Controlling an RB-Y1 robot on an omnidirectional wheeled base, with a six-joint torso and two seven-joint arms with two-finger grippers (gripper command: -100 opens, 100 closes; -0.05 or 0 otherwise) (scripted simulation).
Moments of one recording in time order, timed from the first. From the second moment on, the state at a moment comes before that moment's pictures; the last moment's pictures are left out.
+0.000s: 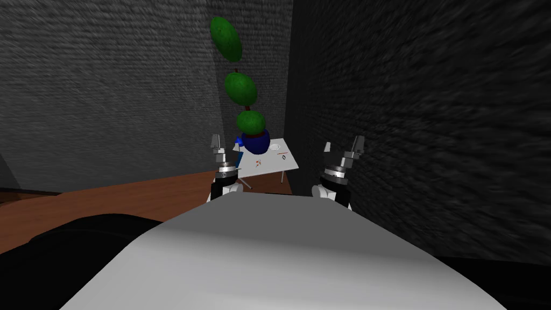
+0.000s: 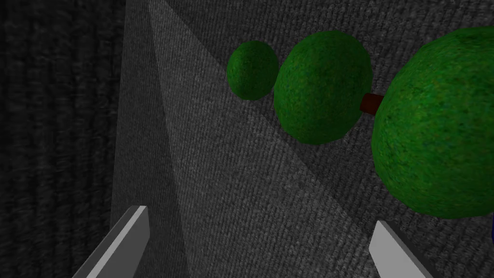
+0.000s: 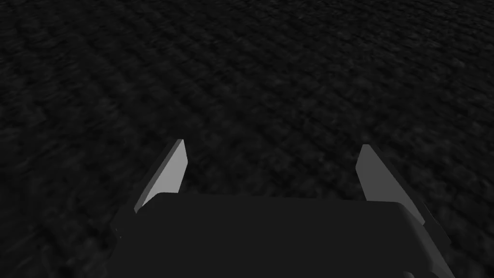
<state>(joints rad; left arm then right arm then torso) 0.54 0.04 -0.02 -2.38 0.05 -0.39 0.10 0.48 0.02 0.03 -2.28 -0.12 -0.55 -0.11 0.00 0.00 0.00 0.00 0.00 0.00</state>
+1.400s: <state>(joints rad) 0.54 0.04 -0.02 -2.38 0.05 -0.39 0.10 0.31 -0.12 -0.03 -2.09 -0.13 -0.24 -0.45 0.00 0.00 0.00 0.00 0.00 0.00</state>
